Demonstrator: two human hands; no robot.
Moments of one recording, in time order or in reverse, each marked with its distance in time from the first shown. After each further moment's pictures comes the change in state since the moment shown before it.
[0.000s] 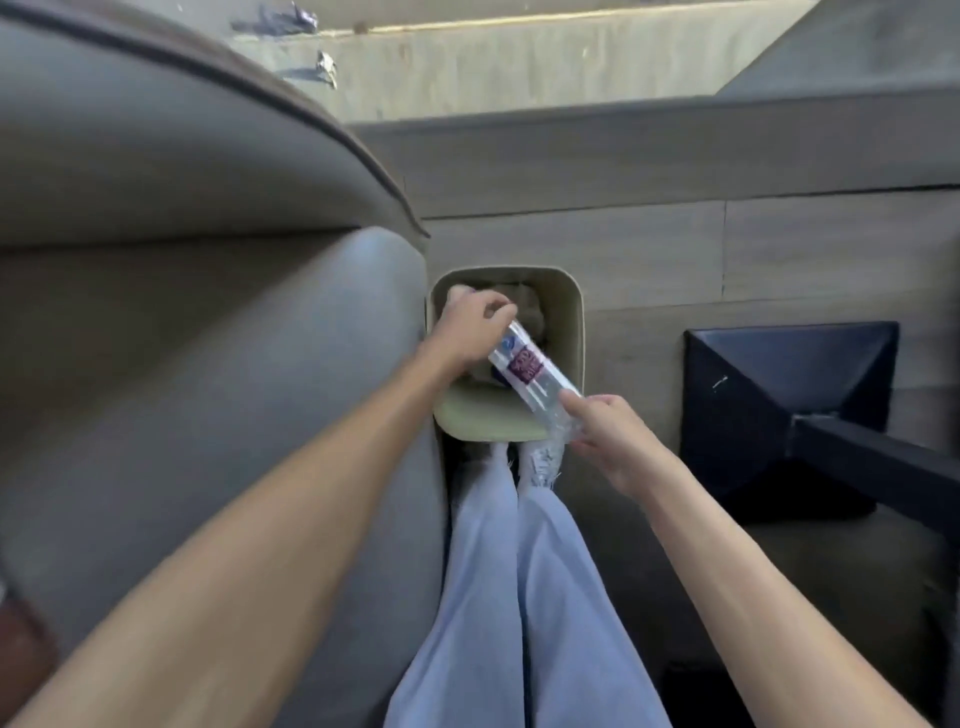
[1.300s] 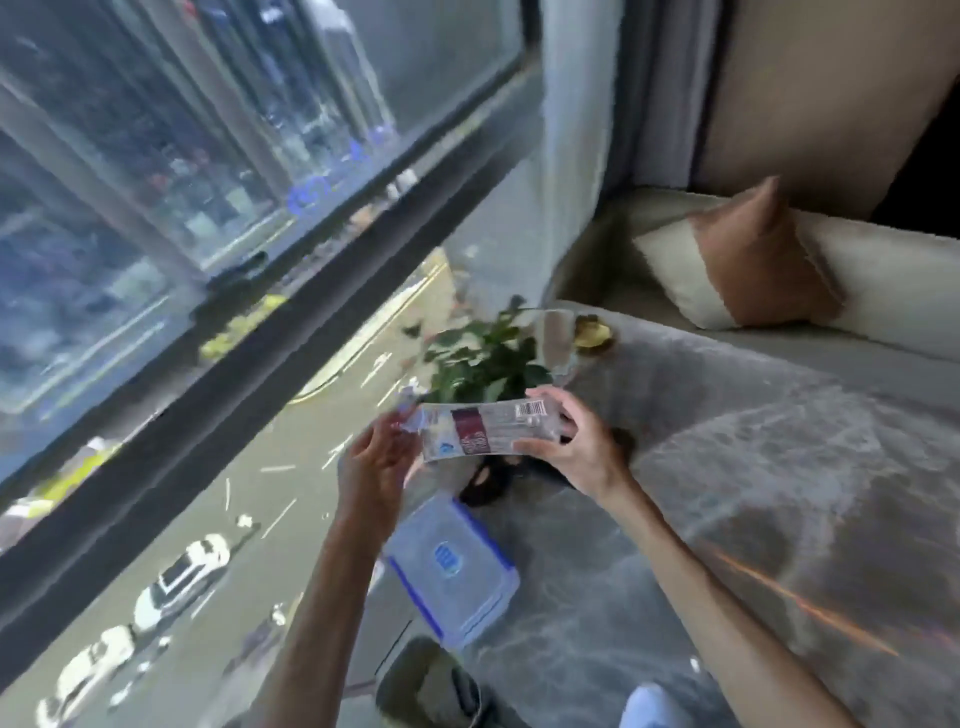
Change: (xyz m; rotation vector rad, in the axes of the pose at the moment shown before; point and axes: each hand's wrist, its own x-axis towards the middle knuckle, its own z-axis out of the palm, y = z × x) left_hand -0.586 0.534 0.052 -0.613 -0.230 0.745; right_hand -0.610 0.082 -0.422 0.621 0.555 -1.216
